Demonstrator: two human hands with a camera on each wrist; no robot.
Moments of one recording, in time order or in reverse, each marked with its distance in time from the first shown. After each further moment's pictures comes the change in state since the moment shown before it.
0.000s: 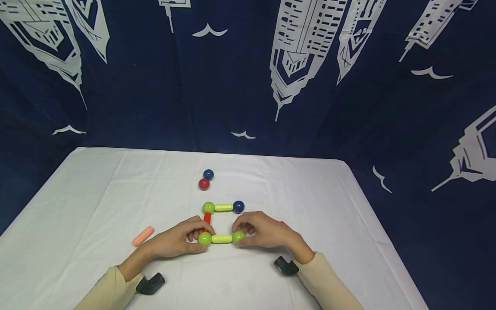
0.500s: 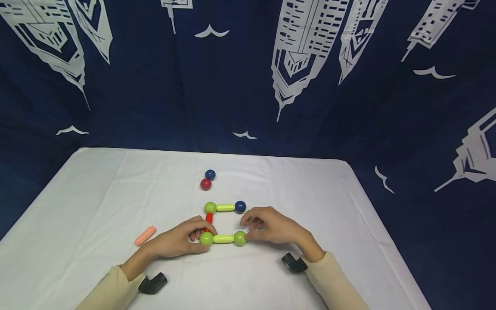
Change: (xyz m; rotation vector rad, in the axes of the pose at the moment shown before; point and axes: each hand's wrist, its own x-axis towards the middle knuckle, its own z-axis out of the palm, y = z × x) left_hand -0.001 0.002 0.000 -0.041 -0.004 -0.021; right_hand -0.013 0.004 -0.015 0.022 0.059 0.006
